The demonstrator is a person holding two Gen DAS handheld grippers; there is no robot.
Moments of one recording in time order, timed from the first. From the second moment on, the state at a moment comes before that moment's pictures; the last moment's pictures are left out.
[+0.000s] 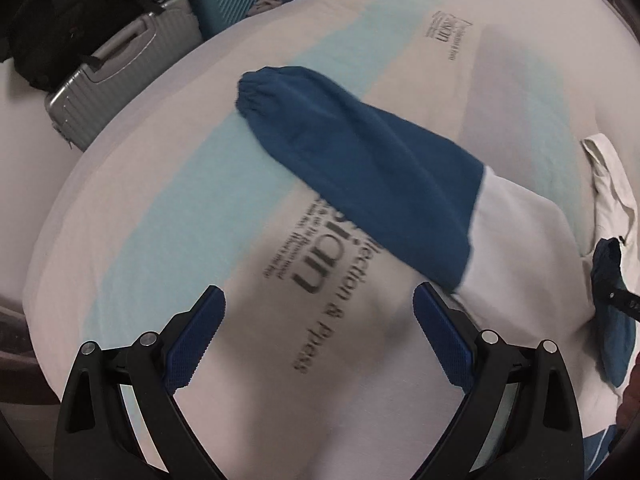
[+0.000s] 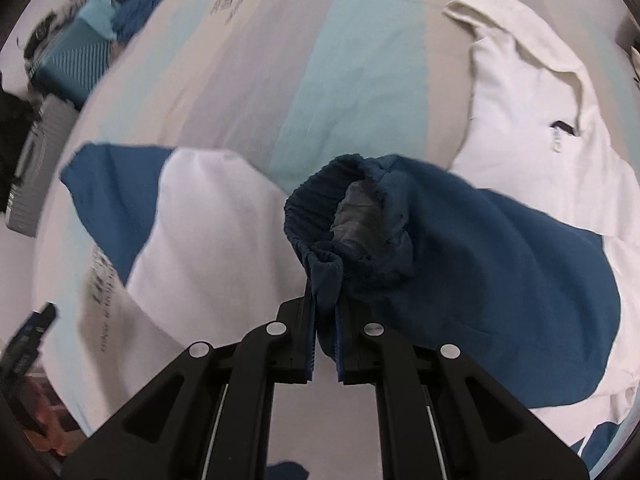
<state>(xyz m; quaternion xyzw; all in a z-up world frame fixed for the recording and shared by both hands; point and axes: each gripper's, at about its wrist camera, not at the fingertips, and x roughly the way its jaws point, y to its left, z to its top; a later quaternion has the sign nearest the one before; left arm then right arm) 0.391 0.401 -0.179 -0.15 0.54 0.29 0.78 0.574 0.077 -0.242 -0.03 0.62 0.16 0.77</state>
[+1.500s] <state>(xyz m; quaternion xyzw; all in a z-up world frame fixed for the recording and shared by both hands) 0.504 0.628 -0.268 -0.23 0.54 0.30 0.75 0.512 0.057 -0.256 -0.05 0.57 0.25 0.78</state>
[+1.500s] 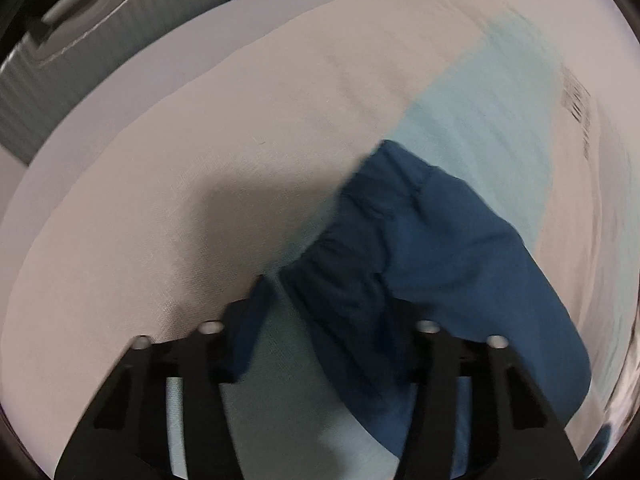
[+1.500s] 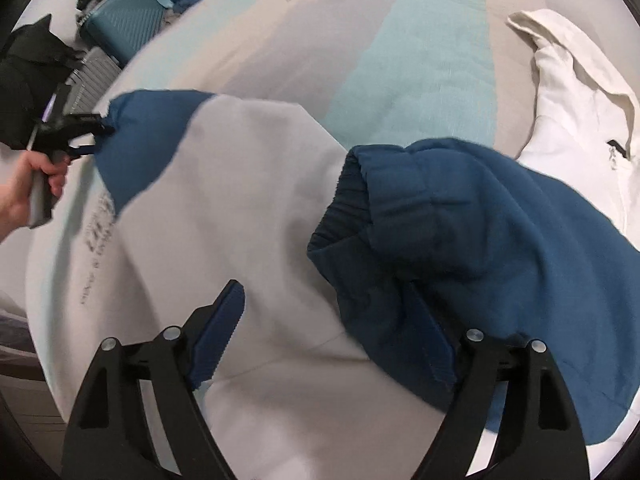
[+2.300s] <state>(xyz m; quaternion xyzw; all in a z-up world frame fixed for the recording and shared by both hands) 0.439 0.512 -0.177 -0.10 0.50 0.31 0.80 0.456 -0.118 -0.211 -0.02 0.57 0.13 0.81</state>
